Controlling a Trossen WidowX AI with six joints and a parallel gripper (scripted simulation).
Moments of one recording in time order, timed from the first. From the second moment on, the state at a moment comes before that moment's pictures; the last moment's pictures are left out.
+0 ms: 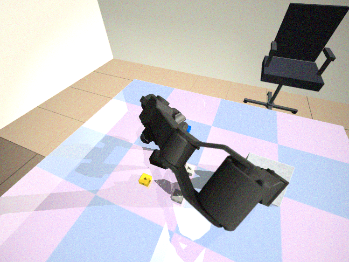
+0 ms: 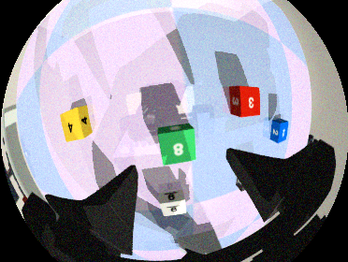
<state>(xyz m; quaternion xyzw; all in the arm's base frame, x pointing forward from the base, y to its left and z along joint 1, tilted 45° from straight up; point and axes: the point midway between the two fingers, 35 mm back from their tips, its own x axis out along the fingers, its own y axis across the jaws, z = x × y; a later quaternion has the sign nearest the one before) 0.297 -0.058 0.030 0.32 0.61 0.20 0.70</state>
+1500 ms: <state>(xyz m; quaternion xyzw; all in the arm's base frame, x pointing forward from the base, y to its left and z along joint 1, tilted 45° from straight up) 0.299 -0.043 0.016 0.32 0.61 0.21 0.69</state>
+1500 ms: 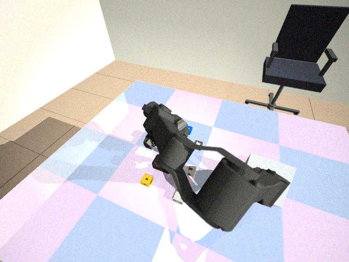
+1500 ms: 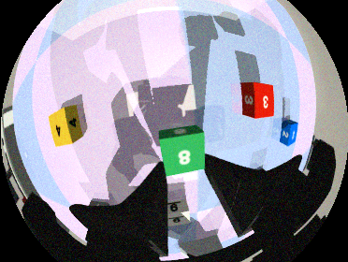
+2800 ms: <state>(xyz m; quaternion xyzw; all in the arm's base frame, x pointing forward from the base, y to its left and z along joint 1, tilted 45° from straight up) 0.300 -0.049 0.022 0.32 0.61 0.21 0.70</state>
